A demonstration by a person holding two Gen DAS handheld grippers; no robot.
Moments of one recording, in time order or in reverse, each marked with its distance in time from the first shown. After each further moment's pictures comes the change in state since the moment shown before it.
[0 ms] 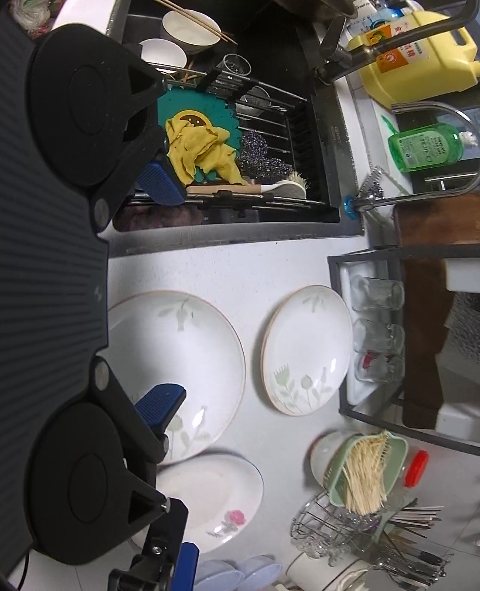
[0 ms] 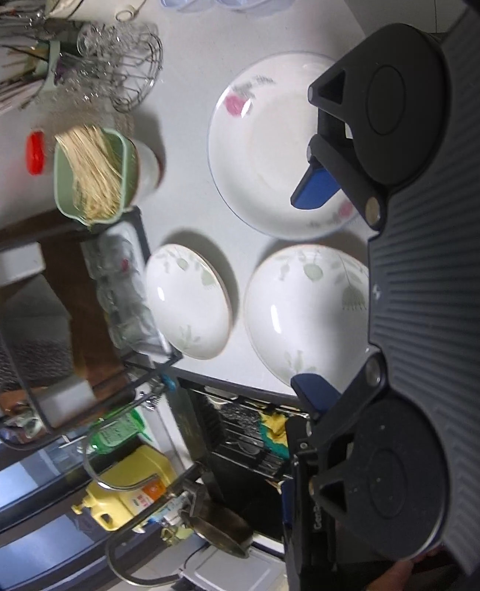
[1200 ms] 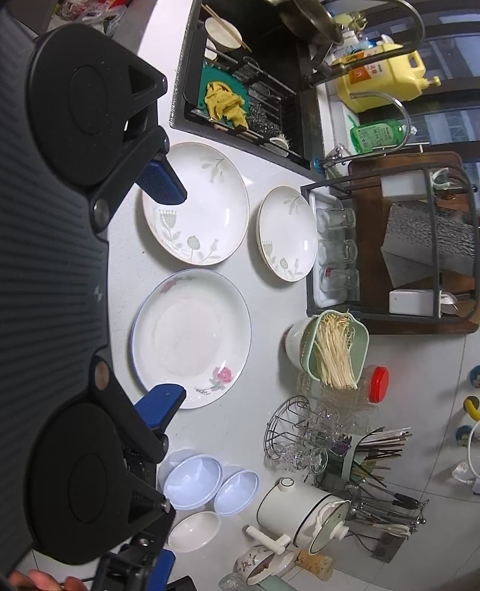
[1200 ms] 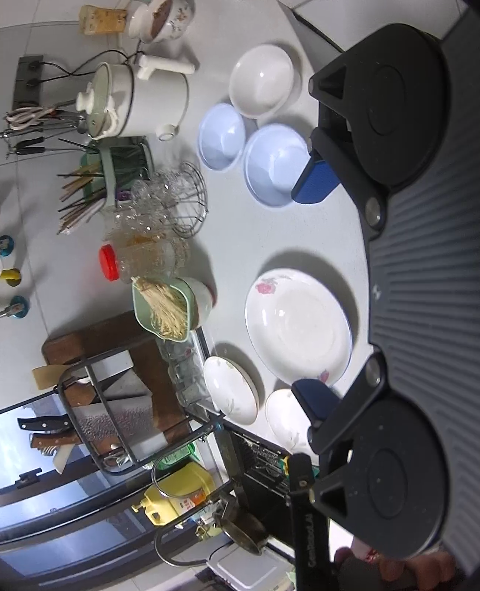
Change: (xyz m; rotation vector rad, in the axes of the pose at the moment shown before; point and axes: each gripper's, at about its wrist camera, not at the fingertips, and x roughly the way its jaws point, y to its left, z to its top) left arm -0.129 -0.260 -0.058 -0.088 -0.162 0.075; right arm -0.175 -0.193 -0.034 -0.024 -0.194 -0.008
